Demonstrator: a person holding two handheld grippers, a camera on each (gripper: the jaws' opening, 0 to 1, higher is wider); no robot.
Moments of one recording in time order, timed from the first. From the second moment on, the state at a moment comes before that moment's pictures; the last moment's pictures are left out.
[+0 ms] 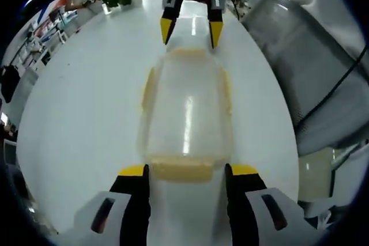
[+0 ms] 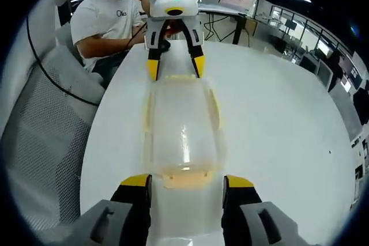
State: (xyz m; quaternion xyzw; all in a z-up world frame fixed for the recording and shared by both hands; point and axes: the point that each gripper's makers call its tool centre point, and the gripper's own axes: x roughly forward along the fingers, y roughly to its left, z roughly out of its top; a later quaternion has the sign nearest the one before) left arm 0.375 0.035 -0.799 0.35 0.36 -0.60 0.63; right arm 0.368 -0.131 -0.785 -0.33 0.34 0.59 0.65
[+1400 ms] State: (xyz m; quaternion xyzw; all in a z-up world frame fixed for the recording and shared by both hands) left arm 0.377 0.034 -0.801 0.35 0.36 -0.60 0.62; right arm 0.368 -0.128 -0.805 -0.37 0.35 0.60 0.61
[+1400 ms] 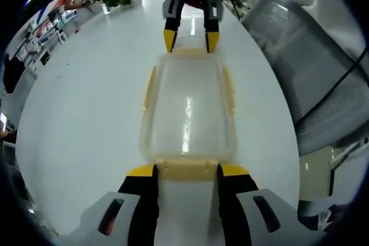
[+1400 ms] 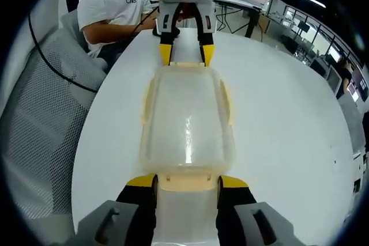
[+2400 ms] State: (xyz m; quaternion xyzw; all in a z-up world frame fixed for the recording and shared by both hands) left arm 0.378 0.033 -0.801 0.35 0.36 -0.60 0.62; right arm 0.368 -0.127 -0.805 -0.37 0.35 0.61 0.60
